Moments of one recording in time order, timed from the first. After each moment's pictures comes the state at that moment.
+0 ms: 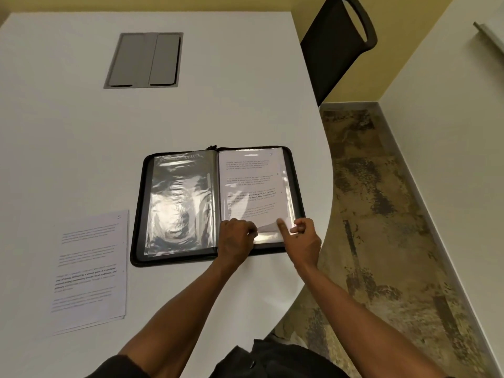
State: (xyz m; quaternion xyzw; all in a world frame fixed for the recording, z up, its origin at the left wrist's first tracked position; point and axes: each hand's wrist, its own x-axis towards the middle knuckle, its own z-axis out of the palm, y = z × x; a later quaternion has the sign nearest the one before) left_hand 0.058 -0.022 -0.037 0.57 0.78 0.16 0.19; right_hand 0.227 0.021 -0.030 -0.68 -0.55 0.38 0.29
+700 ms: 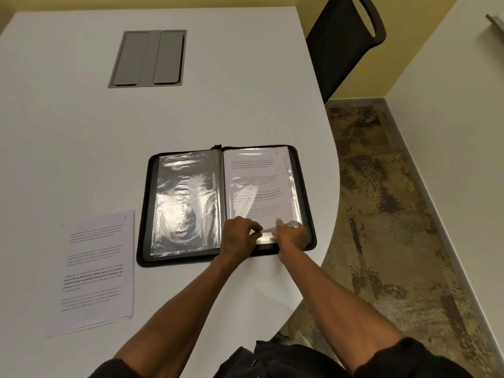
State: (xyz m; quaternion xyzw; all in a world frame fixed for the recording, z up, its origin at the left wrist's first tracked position) left_hand 0.044 -0.020 -0.035 0.56 0.76 0.23 0.24; right_hand 0.173 0.043 -0.061 -0.76 -0.34 0.49 0.25
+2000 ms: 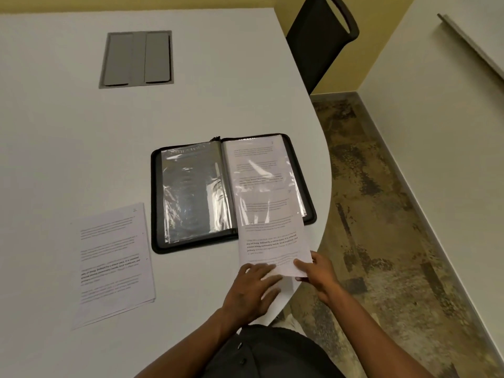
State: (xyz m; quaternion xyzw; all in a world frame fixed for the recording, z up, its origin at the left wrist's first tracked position) left_hand 0.071 -0.207 -0.037 0.77 0.58 0.21 0.18; right_hand 0.254 -0.108 0.002 -0.69 -0.33 0.62 0.19
